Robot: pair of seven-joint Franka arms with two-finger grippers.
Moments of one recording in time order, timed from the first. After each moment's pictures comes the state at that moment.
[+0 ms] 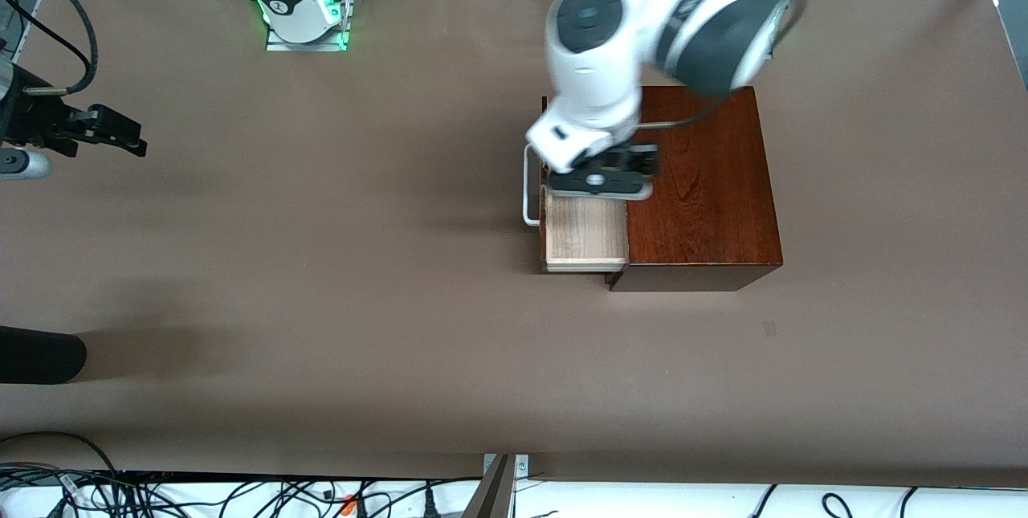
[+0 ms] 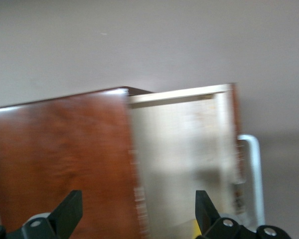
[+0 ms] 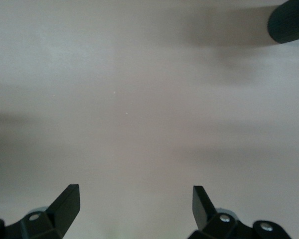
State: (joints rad) left arm -0.51 0.41 -0.12 -1.31 0.20 1.60 -0.52; right arm 0.07 0.07 -0.07 -1.58 0.00 1.58 -0.03
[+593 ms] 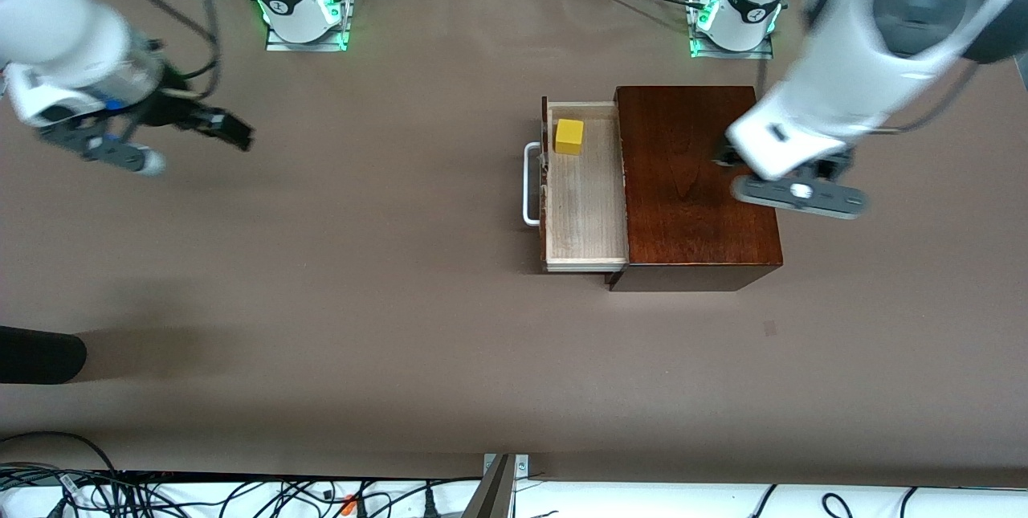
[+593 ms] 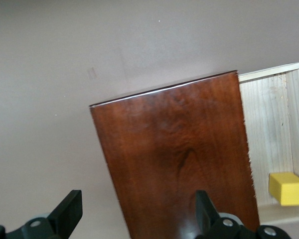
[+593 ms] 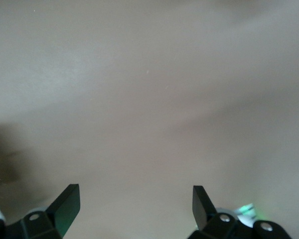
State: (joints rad) left arm -0.18 0.27 -0.12 -1.31 0.07 1.46 -0.08; right arm 0.23 0.07 0.08 -1.58 0.02 1.54 0.74
